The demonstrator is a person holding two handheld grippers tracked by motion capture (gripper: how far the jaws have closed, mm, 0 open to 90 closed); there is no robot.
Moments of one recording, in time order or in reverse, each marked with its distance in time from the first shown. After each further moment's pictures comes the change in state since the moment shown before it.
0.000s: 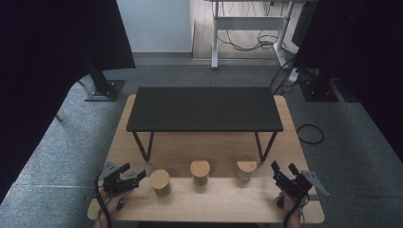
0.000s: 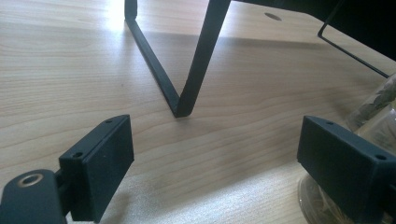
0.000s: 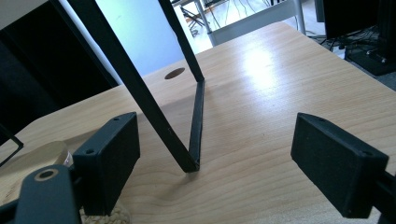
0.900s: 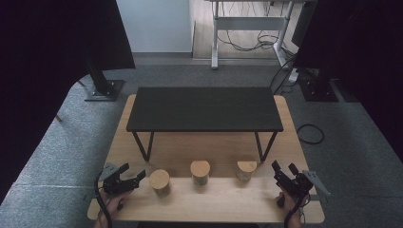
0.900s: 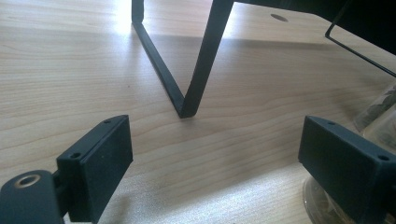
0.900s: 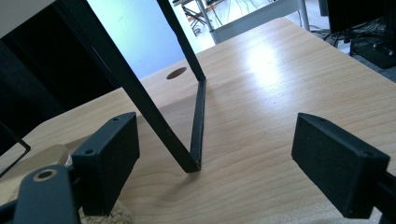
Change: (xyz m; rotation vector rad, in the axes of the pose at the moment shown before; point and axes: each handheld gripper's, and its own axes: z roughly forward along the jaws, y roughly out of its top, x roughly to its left) left arm -0.003 -0.002 -0.004 -0.019 0.035 0.007; right arm -0.004 0.001 0.001 0.004 0.011 0.033
